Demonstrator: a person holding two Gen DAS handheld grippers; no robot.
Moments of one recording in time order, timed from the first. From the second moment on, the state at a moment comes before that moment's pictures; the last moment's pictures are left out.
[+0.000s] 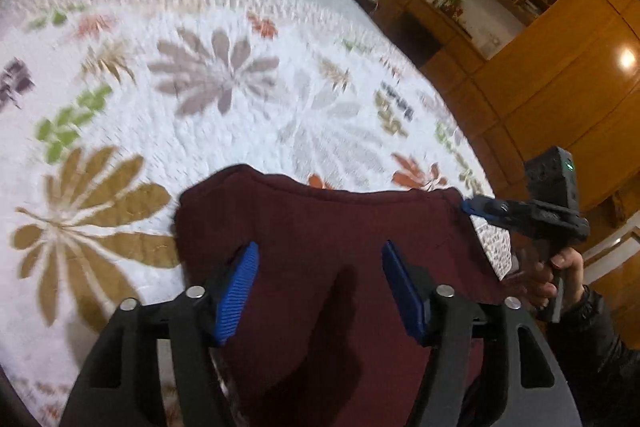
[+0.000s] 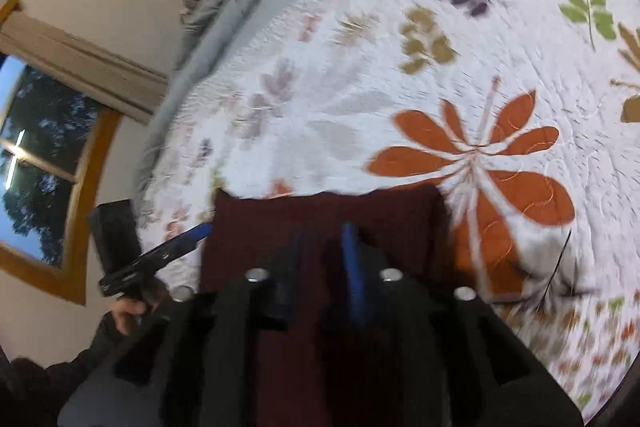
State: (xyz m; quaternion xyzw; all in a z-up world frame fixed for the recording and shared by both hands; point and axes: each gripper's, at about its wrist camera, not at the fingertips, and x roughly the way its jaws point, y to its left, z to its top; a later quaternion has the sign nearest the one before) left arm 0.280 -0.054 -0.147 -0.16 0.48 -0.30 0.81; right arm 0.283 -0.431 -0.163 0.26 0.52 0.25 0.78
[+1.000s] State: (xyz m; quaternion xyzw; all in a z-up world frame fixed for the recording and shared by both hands) left arm 0.254 0.024 -0.212 -0.35 0.59 -0.33 0.64; right arm 0.237 -0.487 -0.214 0.32 0.62 0.25 0.67
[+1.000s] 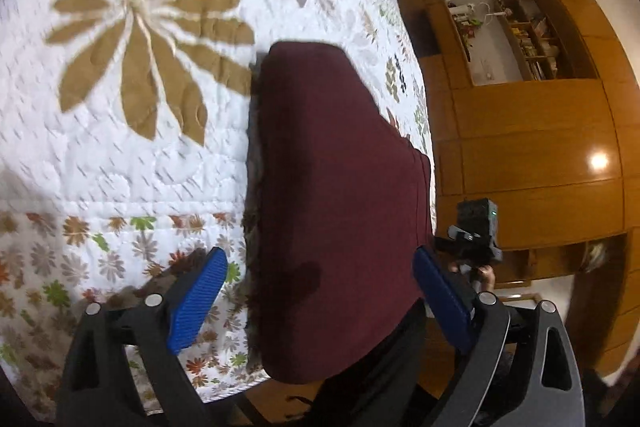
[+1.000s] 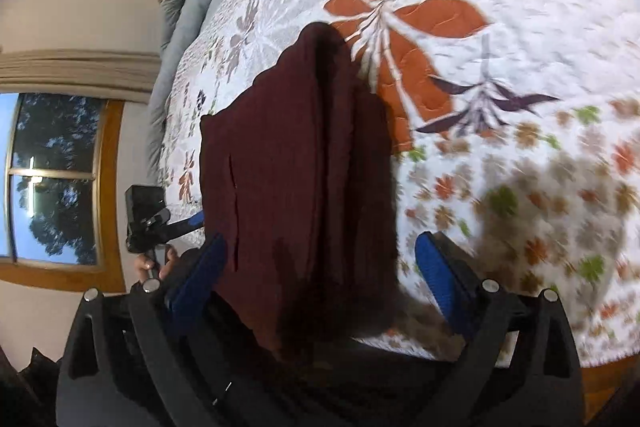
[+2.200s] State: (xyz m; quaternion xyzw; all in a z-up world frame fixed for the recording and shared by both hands) left arm 0.251 -0.028 -0.225 -0.32 0.63 -0.32 0.62; right arm 0.262 -0.447 -0.234 0.31 0.66 0.33 0.60
